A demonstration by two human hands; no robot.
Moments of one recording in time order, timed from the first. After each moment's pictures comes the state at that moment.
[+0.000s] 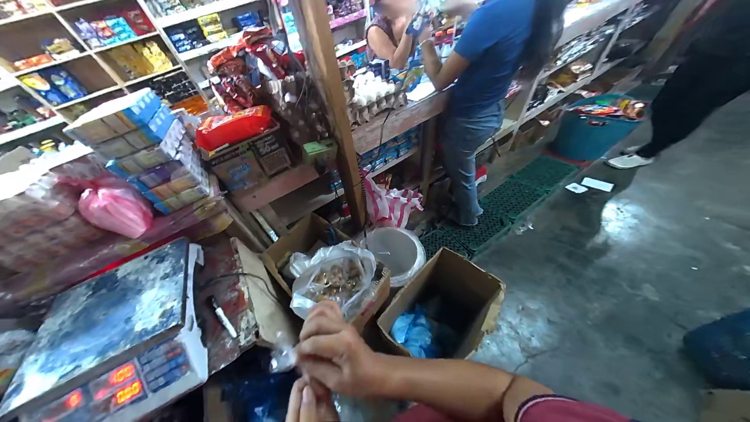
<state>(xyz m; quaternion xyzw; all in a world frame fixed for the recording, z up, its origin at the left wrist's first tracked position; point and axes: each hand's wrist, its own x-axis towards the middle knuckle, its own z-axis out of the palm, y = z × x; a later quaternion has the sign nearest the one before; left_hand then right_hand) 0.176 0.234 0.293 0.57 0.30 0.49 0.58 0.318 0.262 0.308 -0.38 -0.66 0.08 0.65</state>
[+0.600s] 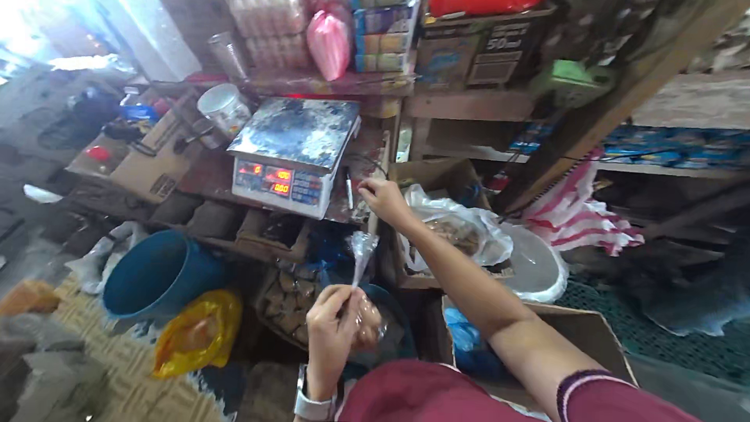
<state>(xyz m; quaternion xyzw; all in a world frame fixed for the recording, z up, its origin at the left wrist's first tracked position) 0.120 0.217 0.282 0.64 0.54 0.53 0.14 0.264 0.442 0.305 -0.48 -0.76 0.29 0.34</state>
